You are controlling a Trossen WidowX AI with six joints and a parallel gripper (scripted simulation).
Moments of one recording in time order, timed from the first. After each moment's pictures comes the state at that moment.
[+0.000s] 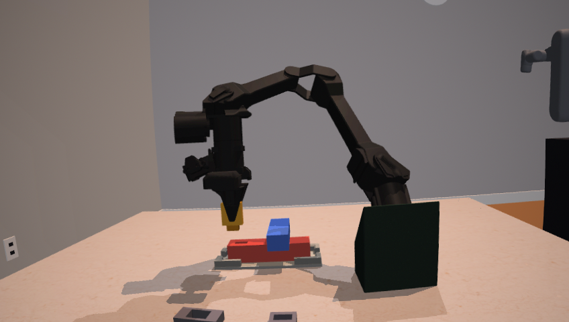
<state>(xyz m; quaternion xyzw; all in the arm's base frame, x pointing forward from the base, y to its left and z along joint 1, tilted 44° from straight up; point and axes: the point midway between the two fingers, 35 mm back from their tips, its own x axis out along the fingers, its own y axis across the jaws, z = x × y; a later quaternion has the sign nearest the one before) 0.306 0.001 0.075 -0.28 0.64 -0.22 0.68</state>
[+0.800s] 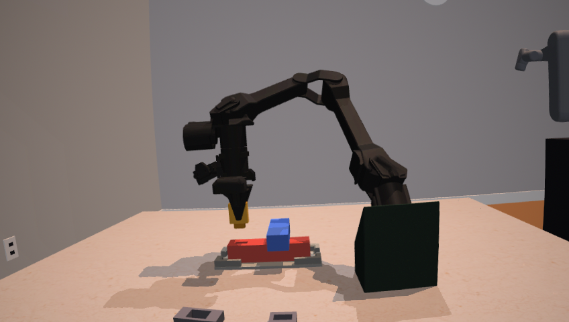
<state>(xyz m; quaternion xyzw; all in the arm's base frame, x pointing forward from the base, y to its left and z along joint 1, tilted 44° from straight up) 0.310 -0.058 0.112 -0.29 0.64 -0.24 0.67</state>
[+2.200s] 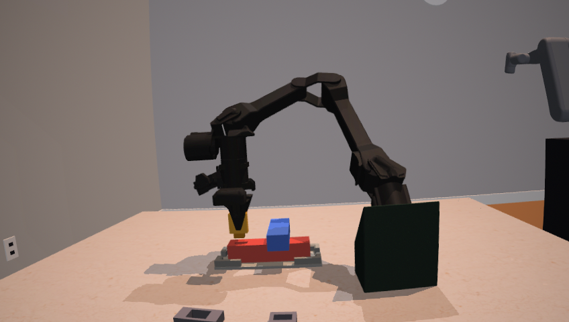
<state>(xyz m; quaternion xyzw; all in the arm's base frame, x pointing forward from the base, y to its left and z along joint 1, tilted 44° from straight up) 0.315 -0.078 0.098 -0.29 0.64 -0.24 0.68</state>
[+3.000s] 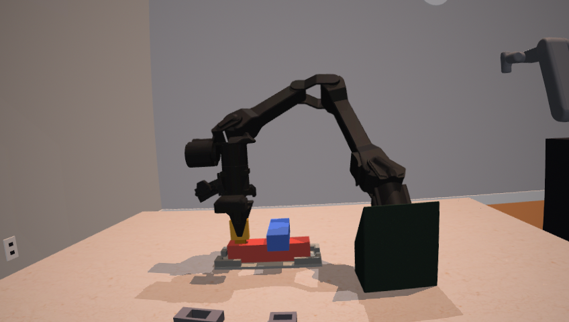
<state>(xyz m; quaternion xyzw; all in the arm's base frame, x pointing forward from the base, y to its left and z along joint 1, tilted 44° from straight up) 0.315 -0.088 0.087 -0.29 0.64 -0.24 0.67</state>
